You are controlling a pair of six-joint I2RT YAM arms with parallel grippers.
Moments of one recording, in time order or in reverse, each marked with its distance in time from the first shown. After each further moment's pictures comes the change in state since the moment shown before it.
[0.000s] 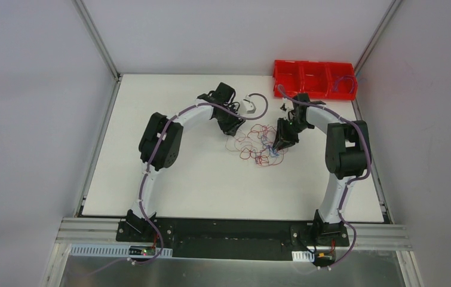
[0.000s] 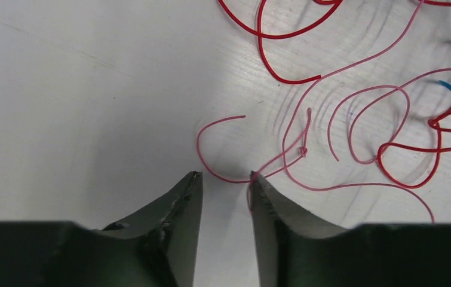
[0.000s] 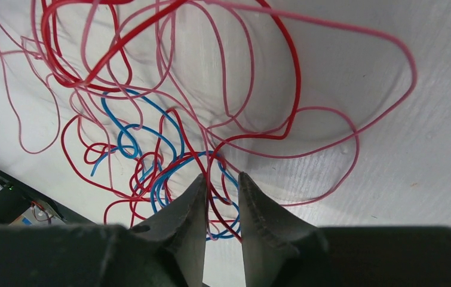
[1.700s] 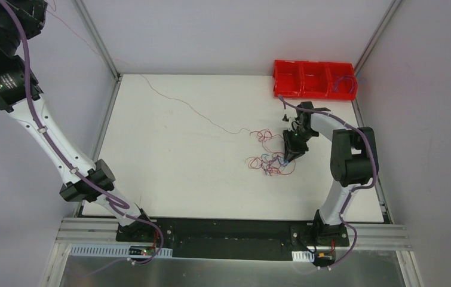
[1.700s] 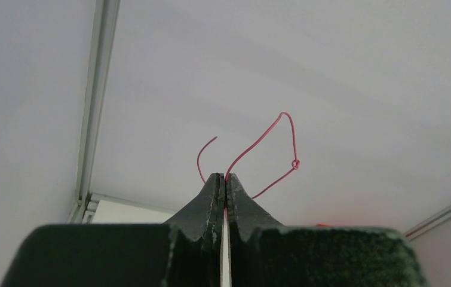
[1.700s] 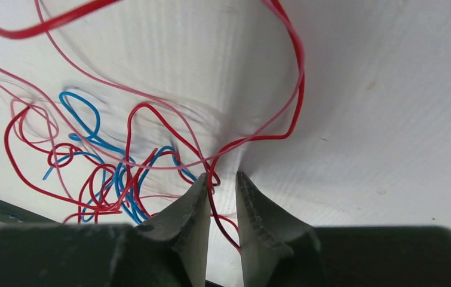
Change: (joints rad) left arm 1.192 -0.524 0.799 -0.006 0.227 -1.127; right arm -0.013 -0.099 -0.141 -0.066 0.139 -0.208
